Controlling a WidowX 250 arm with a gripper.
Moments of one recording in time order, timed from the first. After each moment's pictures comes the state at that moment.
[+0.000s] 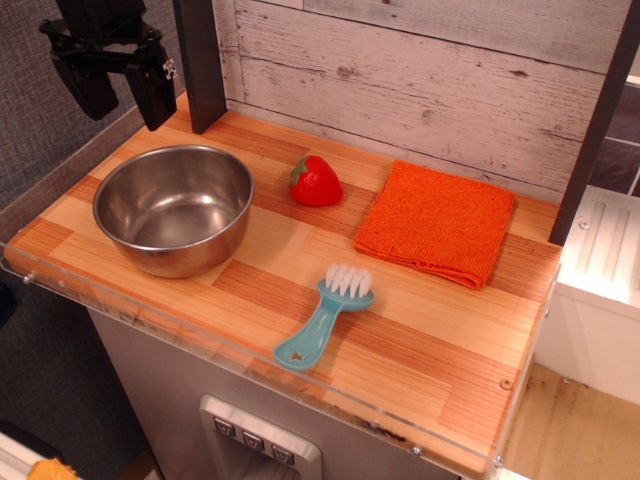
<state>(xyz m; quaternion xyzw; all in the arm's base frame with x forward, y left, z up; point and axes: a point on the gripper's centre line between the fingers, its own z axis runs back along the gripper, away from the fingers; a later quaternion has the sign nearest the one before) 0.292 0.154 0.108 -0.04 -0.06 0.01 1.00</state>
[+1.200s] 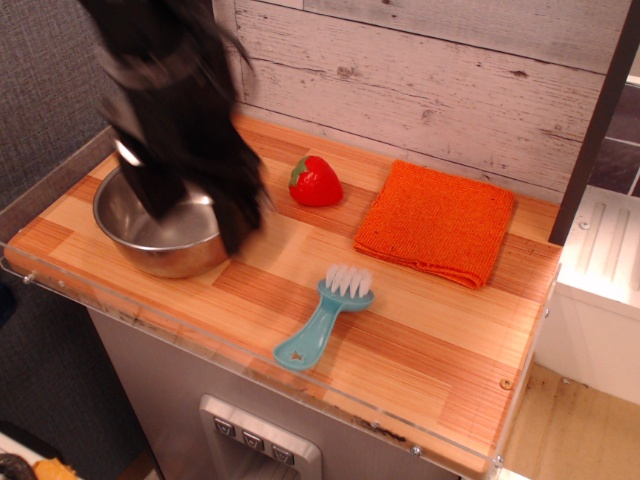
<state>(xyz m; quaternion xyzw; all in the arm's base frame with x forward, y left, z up) 0.218 0.025 0.101 -0.01 -0.07 -0.05 1.00</state>
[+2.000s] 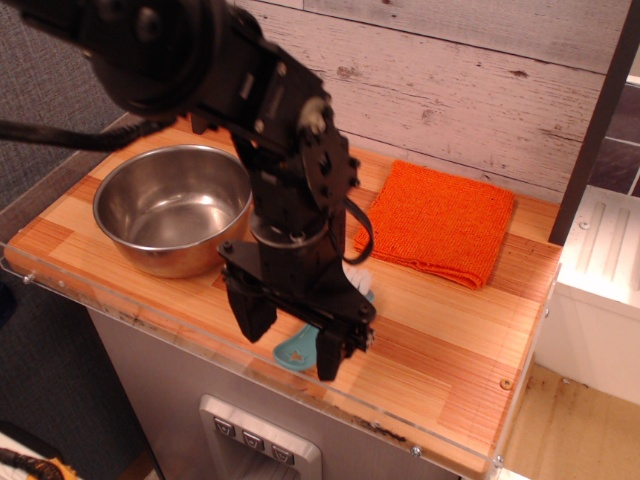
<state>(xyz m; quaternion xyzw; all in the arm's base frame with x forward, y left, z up) 0.220 -0.029 0.032 0.00 -0.04 -0.04 1.00</state>
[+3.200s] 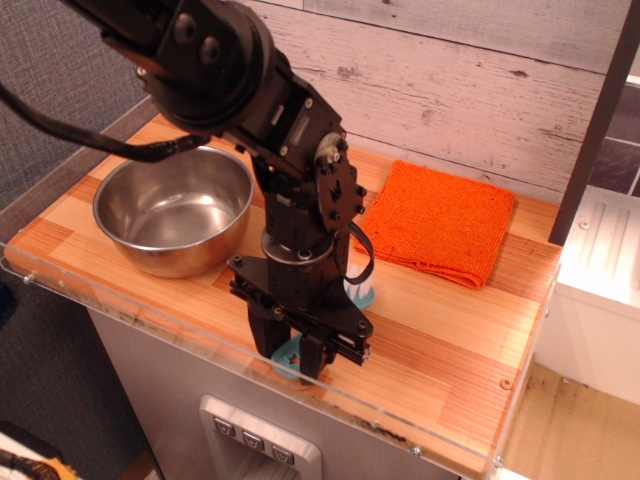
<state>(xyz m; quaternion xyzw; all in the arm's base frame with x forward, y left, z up) 0.224 -0.020 0.009 0.02 -0.01 -0.05 1.00</state>
